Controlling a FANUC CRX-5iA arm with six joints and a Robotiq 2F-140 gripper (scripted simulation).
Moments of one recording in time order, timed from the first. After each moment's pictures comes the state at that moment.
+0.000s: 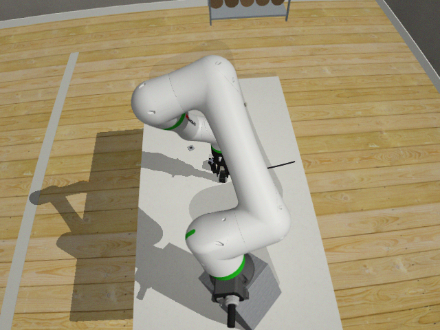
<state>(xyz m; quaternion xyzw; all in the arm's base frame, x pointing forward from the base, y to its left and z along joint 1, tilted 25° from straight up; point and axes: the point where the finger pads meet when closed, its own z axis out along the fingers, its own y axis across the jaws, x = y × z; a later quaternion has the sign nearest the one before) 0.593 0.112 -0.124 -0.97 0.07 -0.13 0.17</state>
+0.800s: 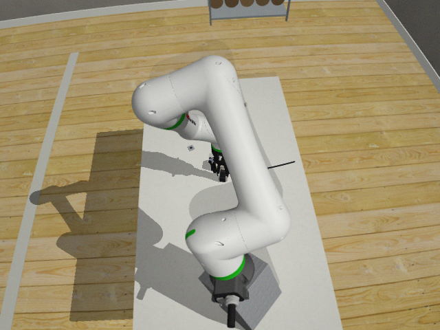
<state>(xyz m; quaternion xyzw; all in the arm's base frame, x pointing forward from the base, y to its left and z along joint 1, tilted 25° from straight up) 0.597 0.111 -0.123 -0.97 0.07 -0.13 0.17</state>
